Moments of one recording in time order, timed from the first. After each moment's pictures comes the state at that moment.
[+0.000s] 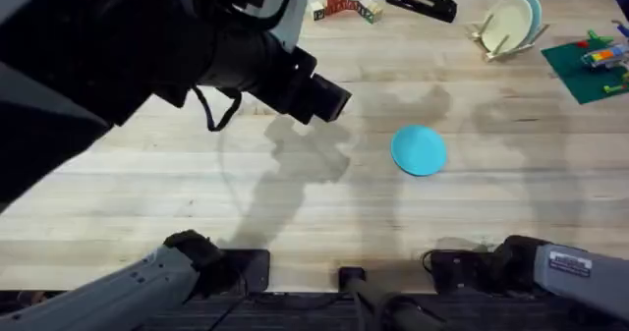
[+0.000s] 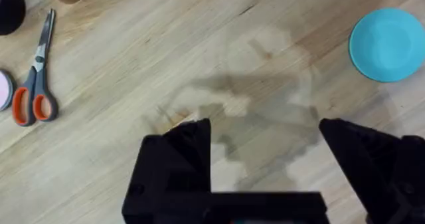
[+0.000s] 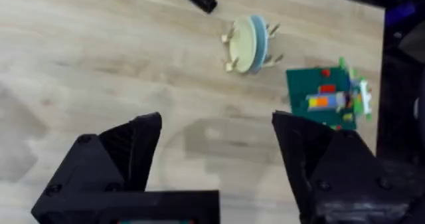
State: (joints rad) left arm -0.57 1.15 1.20 -0.98 -0.05 0.04; right arm -0.26 1.36 1.86 -1.32 -0.16 -0.40
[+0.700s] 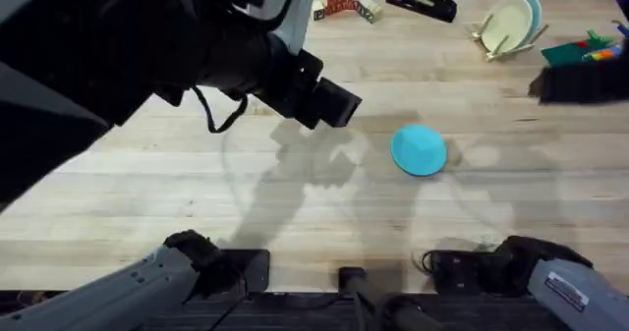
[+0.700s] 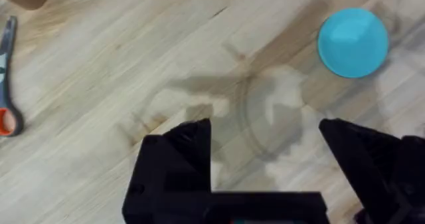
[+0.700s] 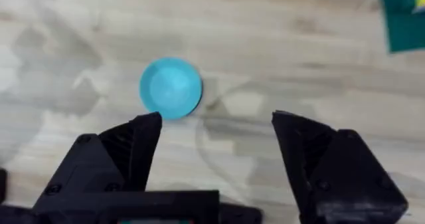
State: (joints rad) left arm -0.57 1.15 1.20 -0.98 0.06 0.04; right arm -0.23 0.99 1.37 -1.40 -0.22 -0.26
